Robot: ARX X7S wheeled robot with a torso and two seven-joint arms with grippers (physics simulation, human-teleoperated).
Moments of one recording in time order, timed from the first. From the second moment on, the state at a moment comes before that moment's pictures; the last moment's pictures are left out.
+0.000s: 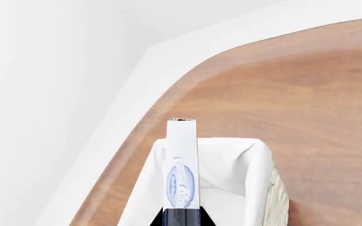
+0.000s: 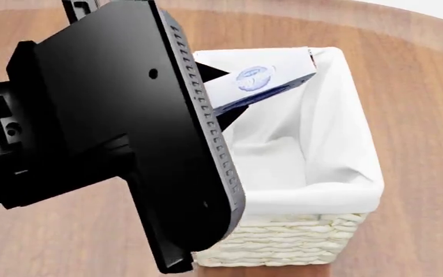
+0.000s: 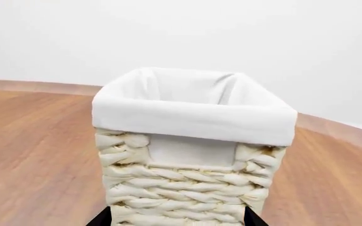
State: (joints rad) left arm -1.80 -0.32 0.78 0.40 -1.47 -1.40 -0.36; right arm -0.37 0.37 -0.39 -0.52 0.03 -0.10 0.43
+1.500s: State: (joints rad) left arm -1.62 -0.25 1.13 -0.01 -0.97 -1.10 -0.13; right arm -0.39 0.41 -0.43 -0.49 0.04 -0.18 0.45
